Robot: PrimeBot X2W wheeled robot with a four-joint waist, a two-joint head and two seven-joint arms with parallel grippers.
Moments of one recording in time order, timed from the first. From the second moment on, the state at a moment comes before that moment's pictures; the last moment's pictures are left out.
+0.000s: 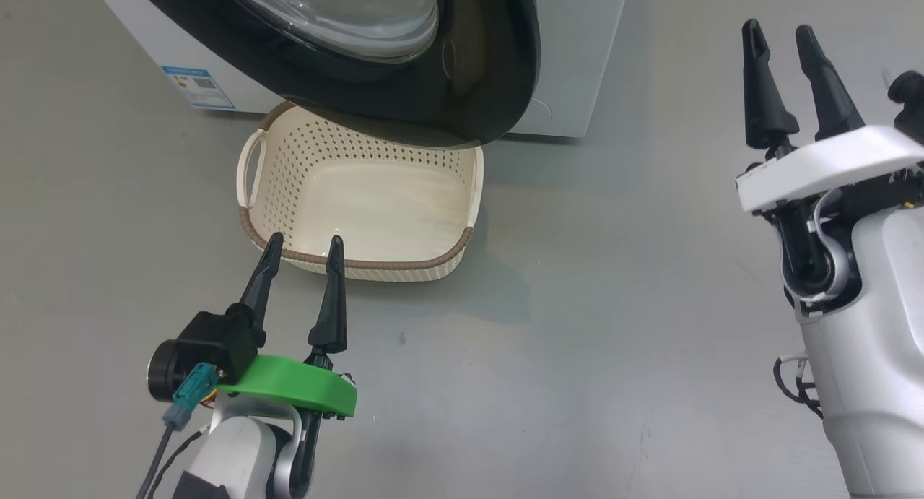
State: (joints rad) left arm -0.22 0.03 -0.32 0.18 -0.42 0.05 -0.25; right arm -0.51 -0.16 0.16 0.18 0.61 0.11 -0.04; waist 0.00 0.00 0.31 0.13
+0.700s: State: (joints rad) left arm -0.28 0.03 -0.37 0.18 -0.48 0.06 -0.25; right arm -0.79 -0.09 0.02 0.33 1.08 0.08 0.33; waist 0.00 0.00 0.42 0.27
